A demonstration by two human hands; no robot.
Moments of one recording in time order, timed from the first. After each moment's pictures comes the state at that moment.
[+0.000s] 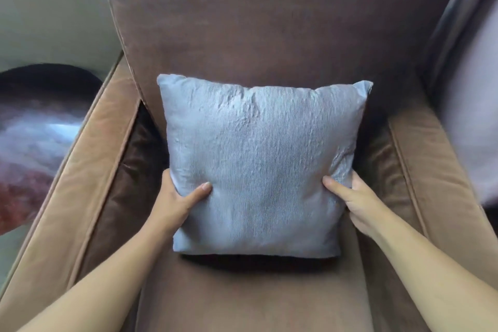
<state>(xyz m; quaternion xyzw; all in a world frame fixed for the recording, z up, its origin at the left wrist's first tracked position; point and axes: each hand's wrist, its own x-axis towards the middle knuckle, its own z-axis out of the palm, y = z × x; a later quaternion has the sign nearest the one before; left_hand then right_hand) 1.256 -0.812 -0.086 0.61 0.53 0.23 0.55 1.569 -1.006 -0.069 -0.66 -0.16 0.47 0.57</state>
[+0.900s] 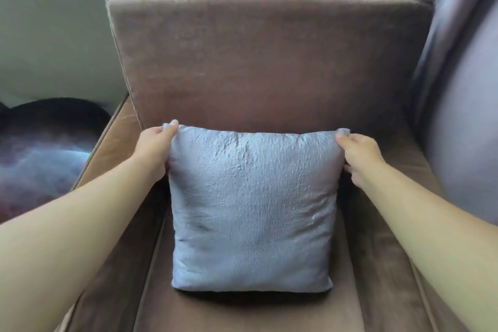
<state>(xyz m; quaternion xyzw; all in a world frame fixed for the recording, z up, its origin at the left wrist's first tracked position) 1.335 -0.685 0.027 0.51 0.58 0.29 0.56 1.648 -0.899 0.020 -0.76 -0.09 0.28 0.57</state>
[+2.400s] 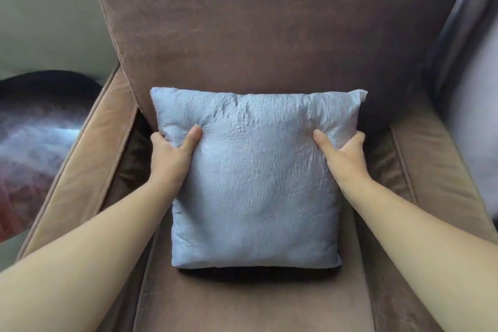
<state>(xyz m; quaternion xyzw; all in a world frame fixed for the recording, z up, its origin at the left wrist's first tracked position) 1.322 -0.741 -0.051 0.58 0.60 0.31 0.46 1.598 -0.924 -0.048 -0.82 -0.17 0.25 0.49</state>
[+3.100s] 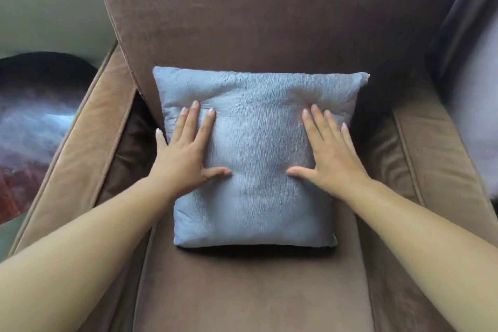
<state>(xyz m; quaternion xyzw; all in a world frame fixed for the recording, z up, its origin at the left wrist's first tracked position) 1.305 -0.775 -0.047 0.92 0.39 0.01 0.09 1.567 -0.947 -0.043 -0.81 -0.57 0.09 0.05</state>
